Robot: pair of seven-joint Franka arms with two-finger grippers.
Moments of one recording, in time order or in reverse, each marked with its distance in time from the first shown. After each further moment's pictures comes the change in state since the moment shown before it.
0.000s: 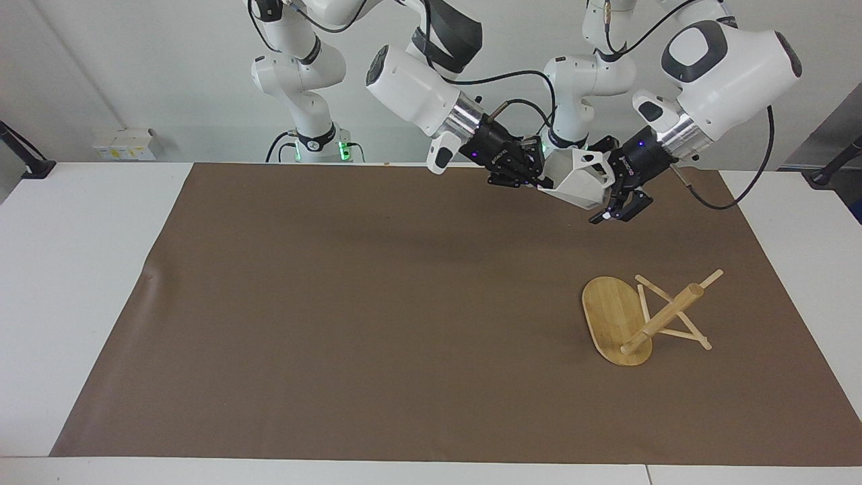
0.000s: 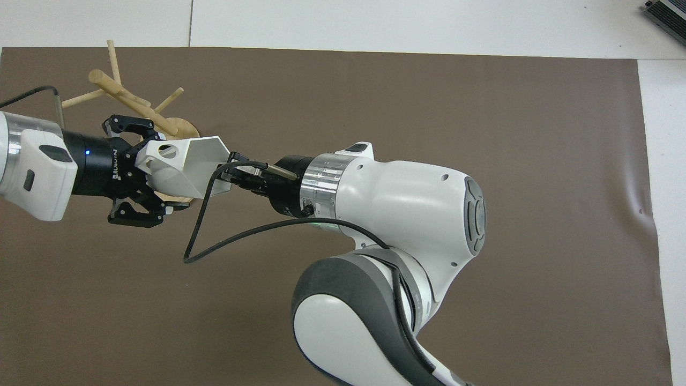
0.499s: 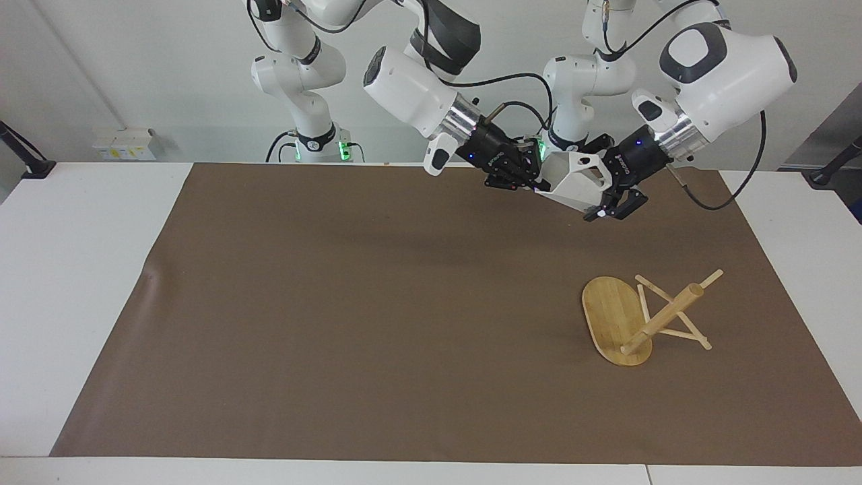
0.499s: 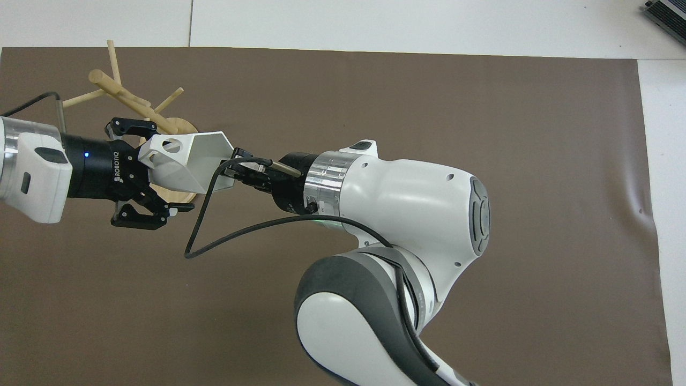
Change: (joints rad) left arm 0.000 -0.012 0.009 -0.021 -0.083 -0.002 0.002; right arm -0.004 -0.003 -0.001 -0.001 0.001 0.013 0.000
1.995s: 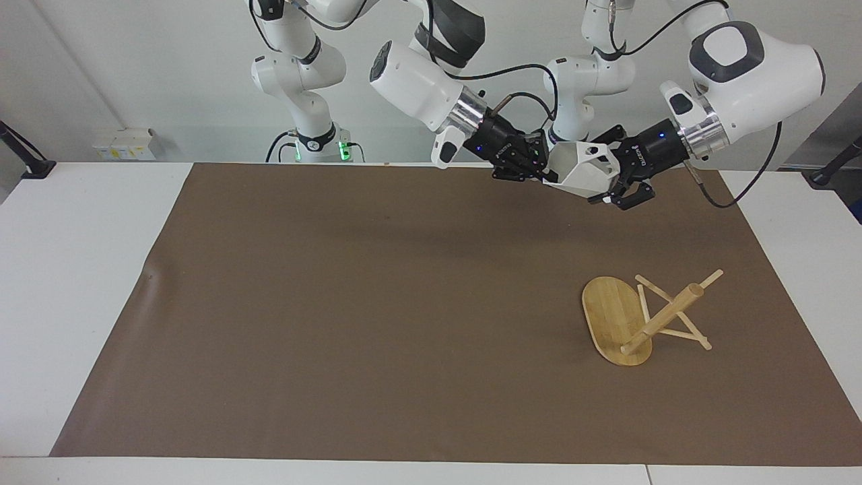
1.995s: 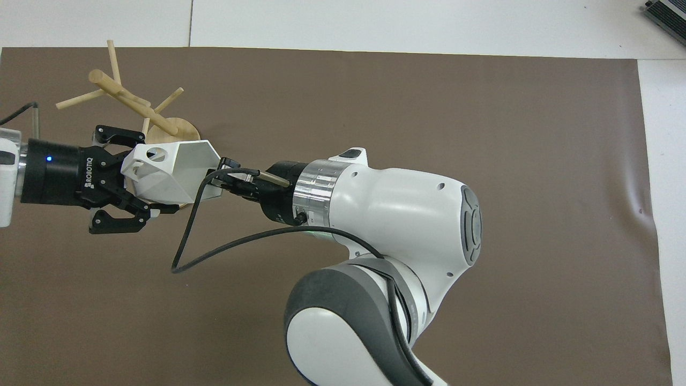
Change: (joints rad) left arm 0.087 -0.008 0.011 -0.003 -0.140 -0.138 0.061; right arm 0.013 -0.006 0.013 0.002 0.027 0.001 0.001
